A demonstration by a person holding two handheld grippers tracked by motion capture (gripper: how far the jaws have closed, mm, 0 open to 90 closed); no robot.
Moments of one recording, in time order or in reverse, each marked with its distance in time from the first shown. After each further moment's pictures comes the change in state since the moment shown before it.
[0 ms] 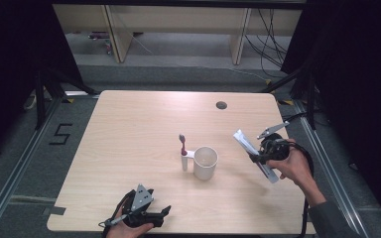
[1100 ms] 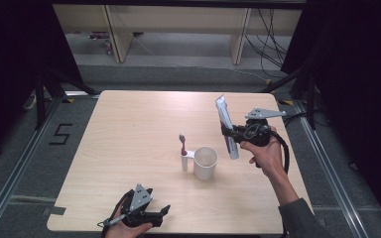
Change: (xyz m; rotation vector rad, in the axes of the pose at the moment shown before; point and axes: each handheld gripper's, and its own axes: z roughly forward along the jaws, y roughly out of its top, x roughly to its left) left arm 0.002 0.001 -0.002 -0.018 0.004 -0.005; right arm 0.039 0.058 -0.003 -0.569 0.160 -0.014
